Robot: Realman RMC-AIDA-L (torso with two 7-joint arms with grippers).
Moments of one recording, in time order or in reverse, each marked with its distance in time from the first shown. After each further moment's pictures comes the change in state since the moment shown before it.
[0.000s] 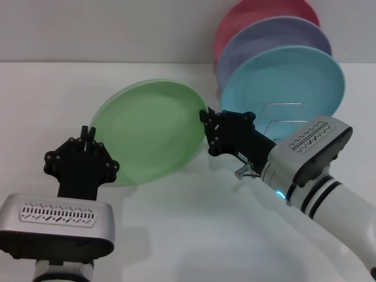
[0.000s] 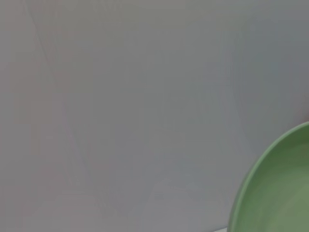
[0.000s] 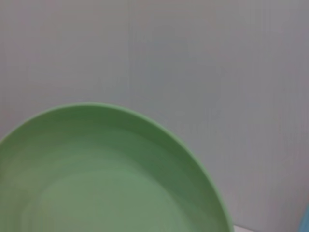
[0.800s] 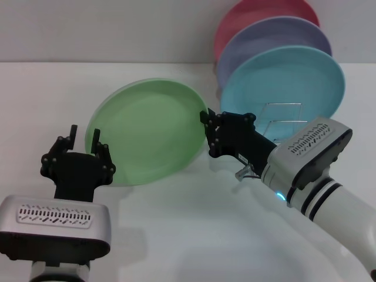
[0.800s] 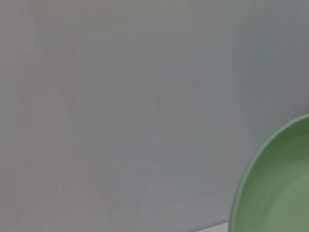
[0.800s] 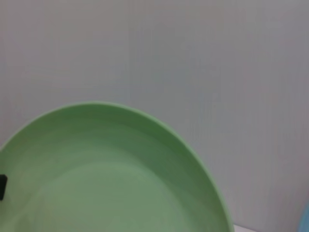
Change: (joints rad) left arm 0.010 0.004 -0.008 -0.007 0.005 -0.011 -0.001; right arm -0.007 0.003 0.000 0.002 0.000 -0.003 -0.022
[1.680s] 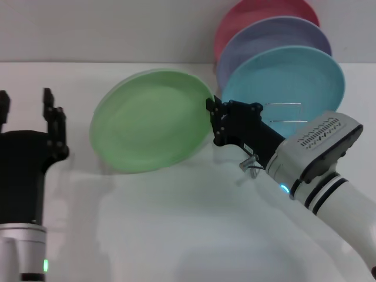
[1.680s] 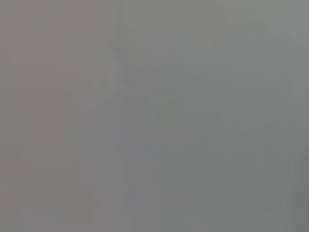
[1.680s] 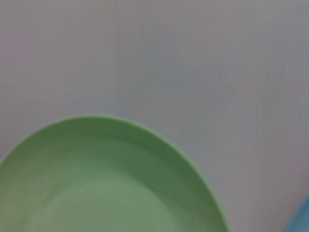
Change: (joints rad) left arm 0.187 0.041 -0.074 0.096 0.388 0.151 -0.336; right arm -0.006 -0.003 0.039 -0.002 0.000 -0.042 -0.003
